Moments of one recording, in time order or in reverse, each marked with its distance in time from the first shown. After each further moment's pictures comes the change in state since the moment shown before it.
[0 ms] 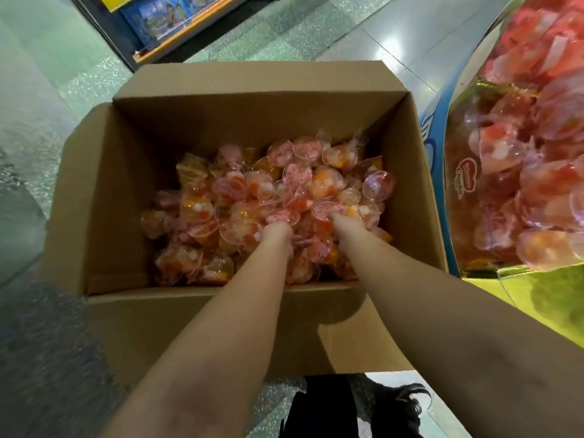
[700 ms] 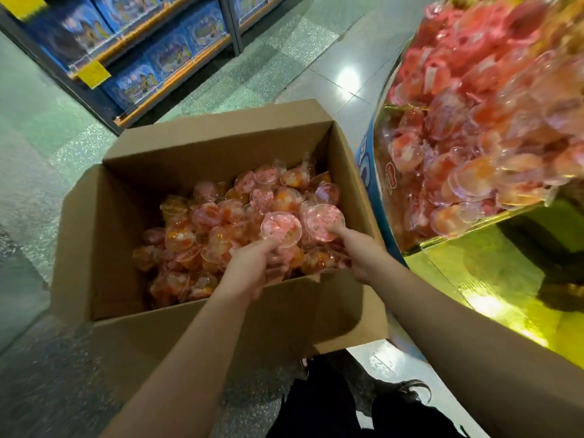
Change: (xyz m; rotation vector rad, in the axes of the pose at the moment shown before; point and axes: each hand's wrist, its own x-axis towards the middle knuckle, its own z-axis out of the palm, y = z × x) left_hand -0.143 -0.037 -0.026 0.269 -0.236 0.327; right_hand -0.094 0.055 -0.118 0.303 -0.165 -0.184
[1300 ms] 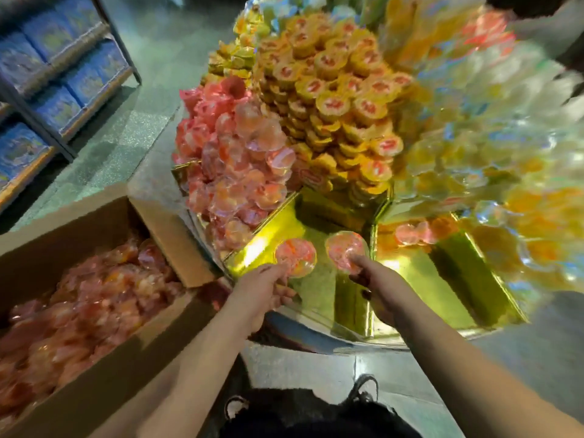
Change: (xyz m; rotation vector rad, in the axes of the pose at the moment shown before) left_hand -0.139 -0.082 0.335 0.330 -0.427 0.144; right_hand -0.207 0.100 -0.362 0.412 0.389 -0.232
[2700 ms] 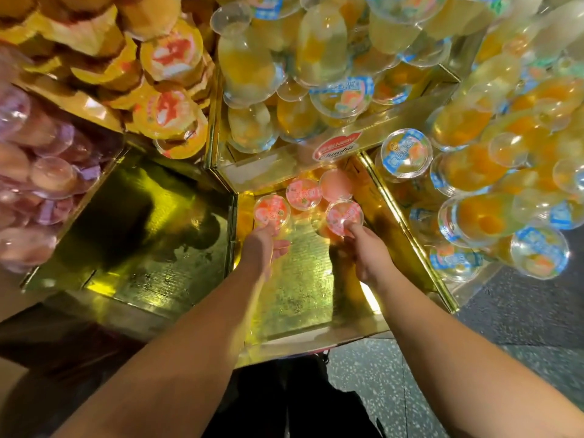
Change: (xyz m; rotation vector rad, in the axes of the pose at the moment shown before) left_hand 0.236 -0.132 0.314 0.067 0.102 -0.122; right_hand 0.249 0.083 -0.290 0.235 0.203 0.186
